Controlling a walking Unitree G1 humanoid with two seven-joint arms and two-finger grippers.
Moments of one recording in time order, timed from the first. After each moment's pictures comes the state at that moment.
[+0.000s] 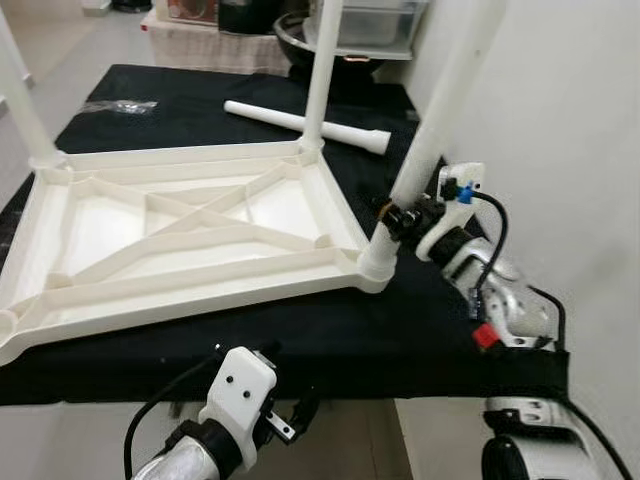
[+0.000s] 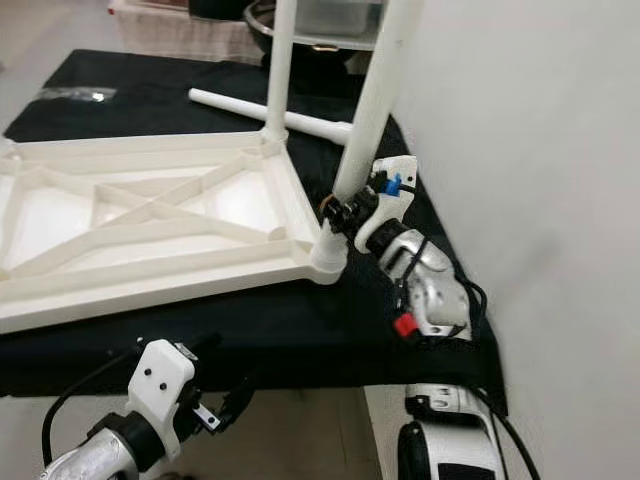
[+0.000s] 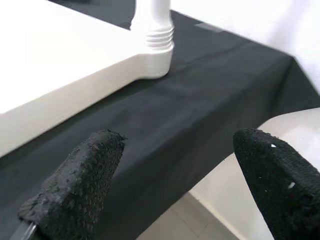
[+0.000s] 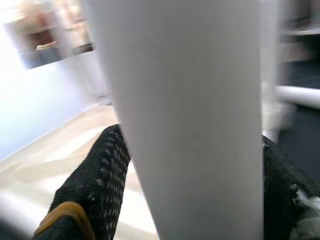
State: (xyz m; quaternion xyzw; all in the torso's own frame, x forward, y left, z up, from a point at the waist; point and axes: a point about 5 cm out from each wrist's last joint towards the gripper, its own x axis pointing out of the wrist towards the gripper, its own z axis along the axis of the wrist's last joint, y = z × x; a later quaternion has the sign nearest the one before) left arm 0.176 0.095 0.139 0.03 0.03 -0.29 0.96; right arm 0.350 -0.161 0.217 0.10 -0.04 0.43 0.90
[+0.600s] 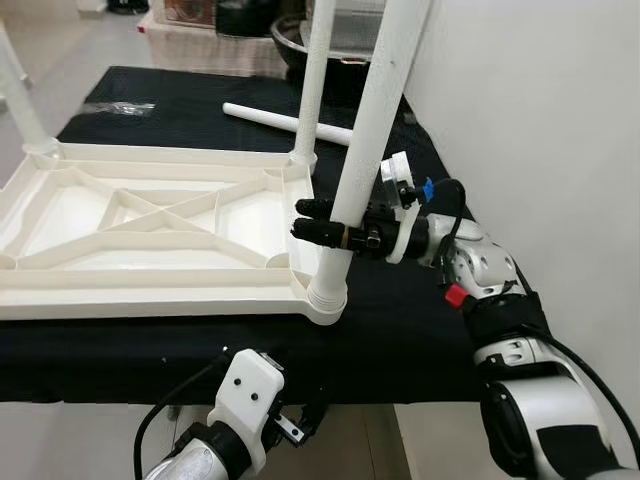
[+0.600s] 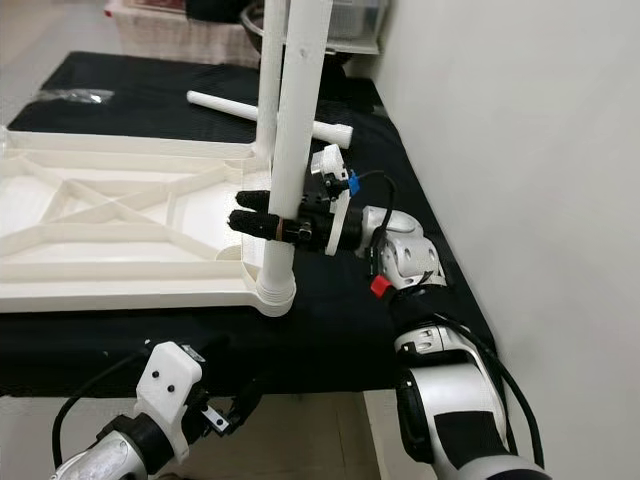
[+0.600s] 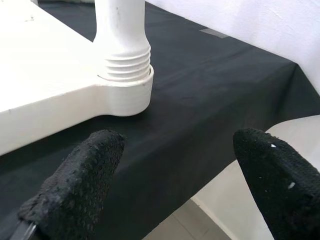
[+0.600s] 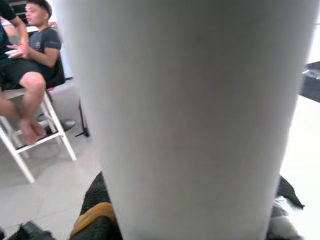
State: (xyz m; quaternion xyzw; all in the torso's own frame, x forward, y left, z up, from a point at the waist) left arm 0.172 0.092 0.136 0.02 0.03 -0.29 0.96; right arm 0.359 -0.110 0.231 0.04 -0.03 0.63 0.77
